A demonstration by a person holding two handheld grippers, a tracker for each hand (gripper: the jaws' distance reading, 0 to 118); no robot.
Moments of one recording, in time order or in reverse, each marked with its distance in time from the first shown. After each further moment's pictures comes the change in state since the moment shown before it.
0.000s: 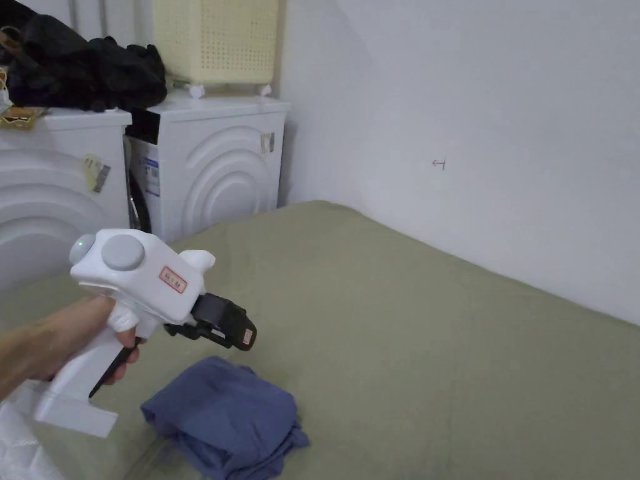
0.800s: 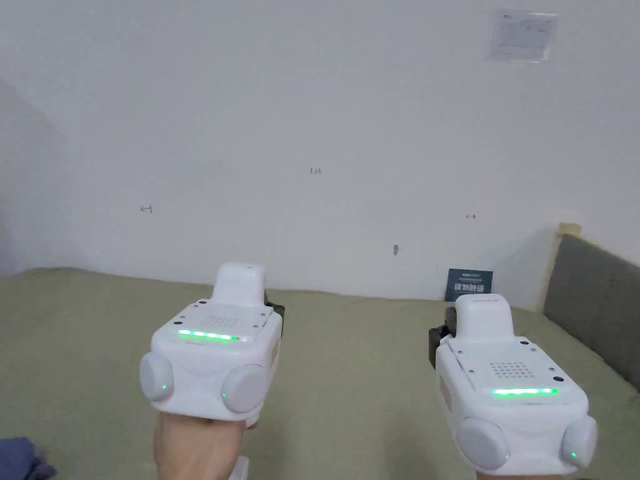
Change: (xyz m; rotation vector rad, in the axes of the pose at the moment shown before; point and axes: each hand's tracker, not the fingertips) left arm 0.472 -0.137 0.023 0.713 0.059 -0.358; right arm -0.106 0.063 0.117 0.649 -0.843 0.633
